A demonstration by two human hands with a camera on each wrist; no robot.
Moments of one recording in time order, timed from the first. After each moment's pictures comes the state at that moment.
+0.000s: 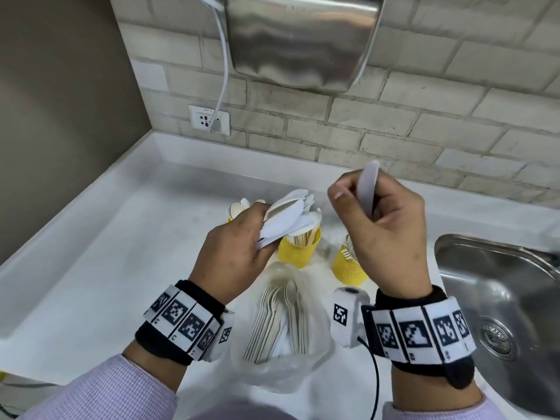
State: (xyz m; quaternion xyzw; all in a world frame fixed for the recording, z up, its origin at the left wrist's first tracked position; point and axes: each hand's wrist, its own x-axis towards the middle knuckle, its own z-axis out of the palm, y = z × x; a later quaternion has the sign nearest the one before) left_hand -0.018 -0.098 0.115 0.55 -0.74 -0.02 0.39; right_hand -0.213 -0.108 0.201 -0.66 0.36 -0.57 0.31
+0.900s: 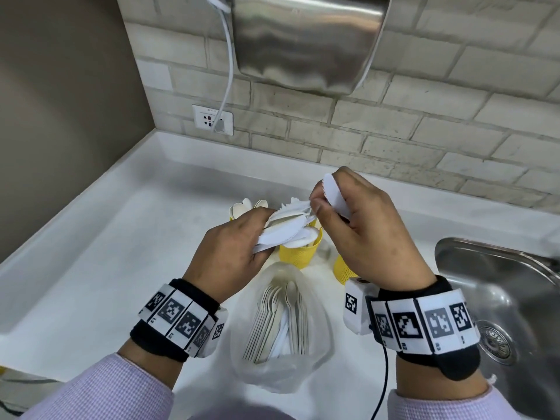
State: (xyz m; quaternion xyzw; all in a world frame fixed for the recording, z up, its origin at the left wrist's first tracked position) left_hand -0.008 -0.099 0.108 0.53 -0.76 0.00 0.38; right_hand -0.218 -0.125 0.201 -0.84 0.37 -0.37 0.15
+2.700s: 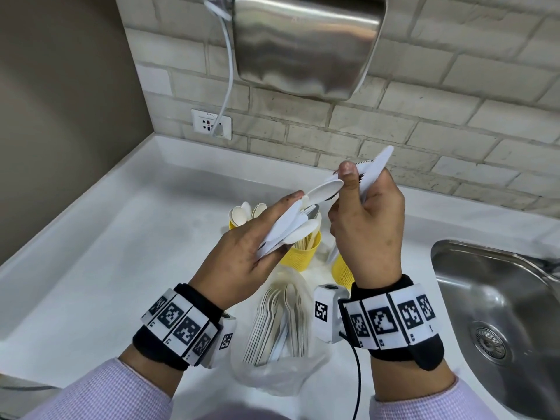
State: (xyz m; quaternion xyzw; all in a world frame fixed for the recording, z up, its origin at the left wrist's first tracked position) left_hand -0.016 -0.089 0.125 0.45 -0.76 -0.17 0.44; right_hand -0.192 -0.131 0.189 -0.61 0.48 -0.58 0.26
